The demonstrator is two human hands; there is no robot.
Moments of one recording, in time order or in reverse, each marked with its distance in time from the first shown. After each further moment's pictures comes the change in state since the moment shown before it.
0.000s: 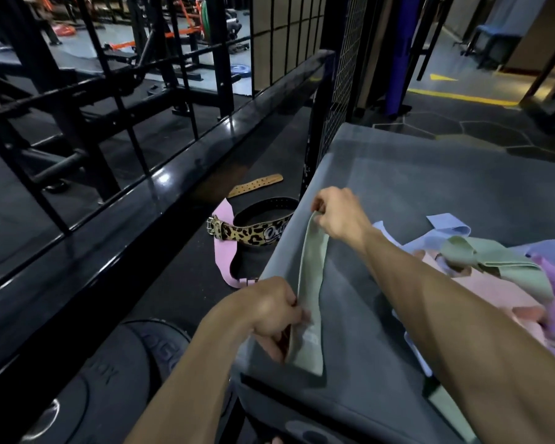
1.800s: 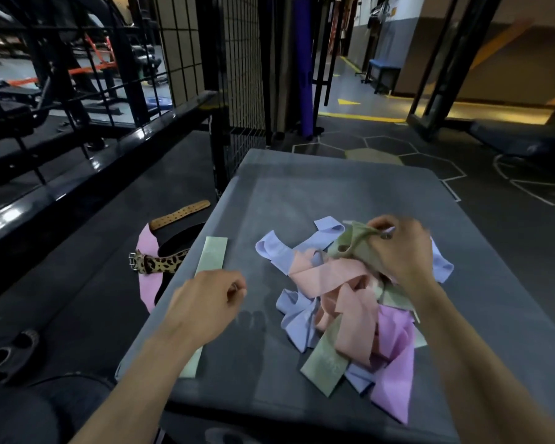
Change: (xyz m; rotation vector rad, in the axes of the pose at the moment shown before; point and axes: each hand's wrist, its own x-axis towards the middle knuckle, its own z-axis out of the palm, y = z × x) left_hand 0.014 0.046 0.061 0.492 0.651 0.475; right_hand -0.197 0.142 -0.161 0.114 0.581 0.400
